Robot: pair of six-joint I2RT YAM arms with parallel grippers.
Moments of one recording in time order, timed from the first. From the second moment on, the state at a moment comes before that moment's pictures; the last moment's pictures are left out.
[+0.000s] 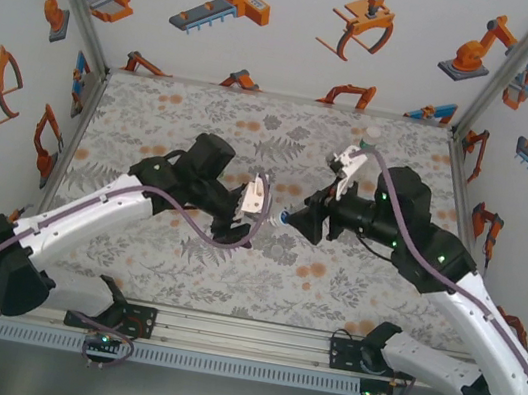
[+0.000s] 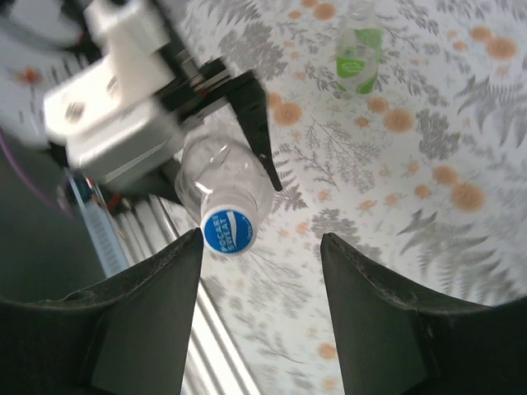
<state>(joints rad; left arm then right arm) -0.83 1.31 1.19 -0.71 0.71 0.69 0.78 0.95 1.23 -0.65 -0.36 0.02</state>
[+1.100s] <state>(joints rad) -0.82 1.55 1.40 -1.25 1.10 0.97 0.78 0.99 1.24 -0.73 -0.85 -0.65</state>
